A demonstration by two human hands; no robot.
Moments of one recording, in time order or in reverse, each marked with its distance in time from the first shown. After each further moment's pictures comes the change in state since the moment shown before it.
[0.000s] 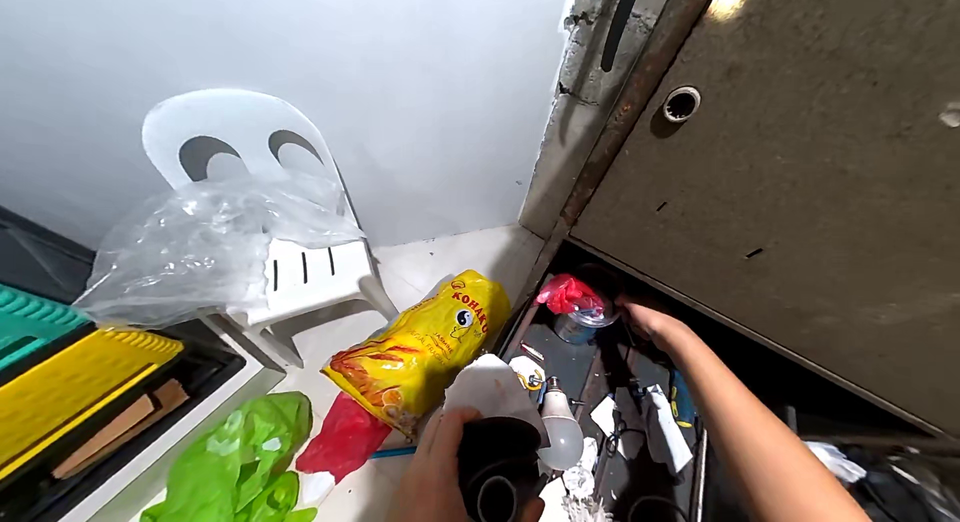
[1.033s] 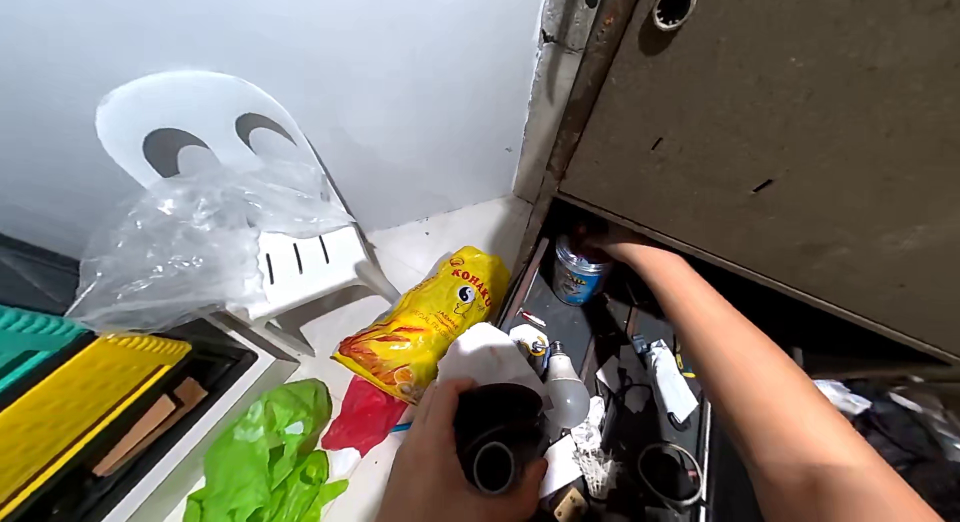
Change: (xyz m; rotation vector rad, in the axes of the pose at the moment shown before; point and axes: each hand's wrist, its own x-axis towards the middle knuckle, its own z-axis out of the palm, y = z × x) left_hand 0.001 -0.008 0.003 0.018 0.026 0.036; right_hand 0.069 -0.015 0.028 -0.199 0.214 -0.531
